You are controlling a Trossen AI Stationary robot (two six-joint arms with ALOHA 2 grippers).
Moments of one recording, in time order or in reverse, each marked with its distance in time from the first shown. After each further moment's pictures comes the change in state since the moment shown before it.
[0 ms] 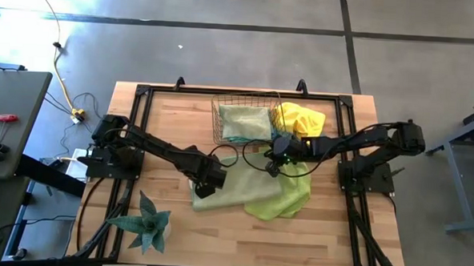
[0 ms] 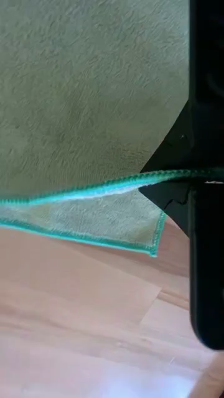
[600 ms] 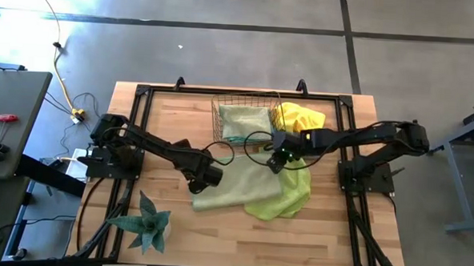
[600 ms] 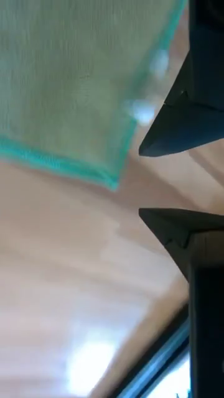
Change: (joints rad) left arm 0.011 -0.017 0.004 -0.227 -0.071 -0.035; right arm 0.009 -0.041 0.208 -0.440 -0.082 0.210
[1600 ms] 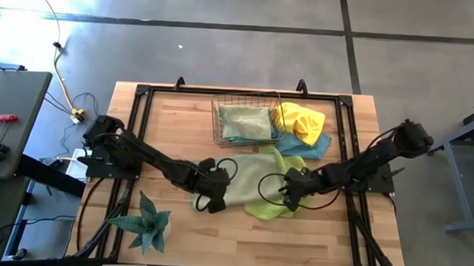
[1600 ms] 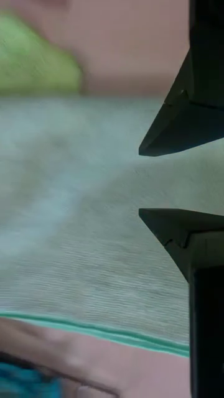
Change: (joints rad) left arm -0.125 -0.043 -0.154 0.853 -0.018 0.193; right arm 0.415 -0.004 -0.401 0.407 0.053 0.220
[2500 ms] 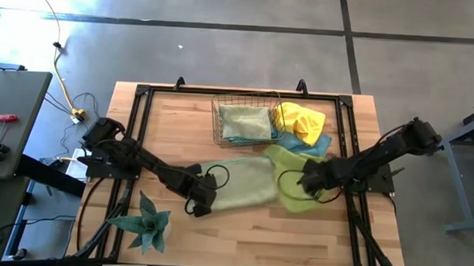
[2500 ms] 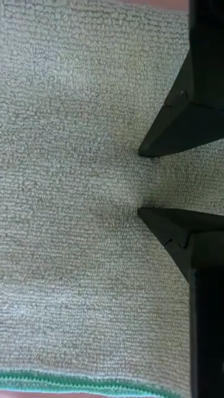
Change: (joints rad) left arm -0.068 0.028 -0.139 -0.082 0.131 -0.123; right arm -0.039 -0.124 0.015 -0.731 0.090 -0.045
